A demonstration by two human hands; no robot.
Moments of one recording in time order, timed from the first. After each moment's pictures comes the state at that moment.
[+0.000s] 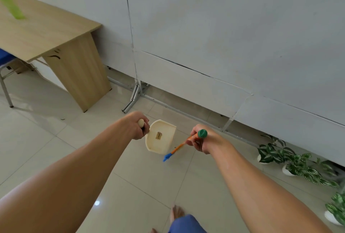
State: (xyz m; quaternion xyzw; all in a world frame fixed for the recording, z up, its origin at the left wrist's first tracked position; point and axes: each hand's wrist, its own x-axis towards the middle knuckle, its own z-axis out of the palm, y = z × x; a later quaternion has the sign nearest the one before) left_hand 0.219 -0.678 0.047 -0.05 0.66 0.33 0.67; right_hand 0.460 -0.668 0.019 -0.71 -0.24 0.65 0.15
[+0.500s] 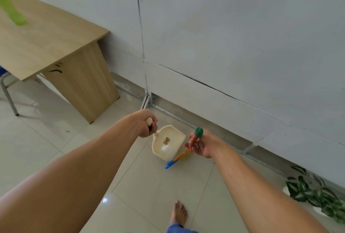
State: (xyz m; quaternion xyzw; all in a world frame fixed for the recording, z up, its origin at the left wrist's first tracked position) left_hand 0.133 -0.456 0.035 -0.03 0.68 0.27 0.69; right_hand 0.359 -0.458 0.003 -0.65 -0.23 0.71 0.14
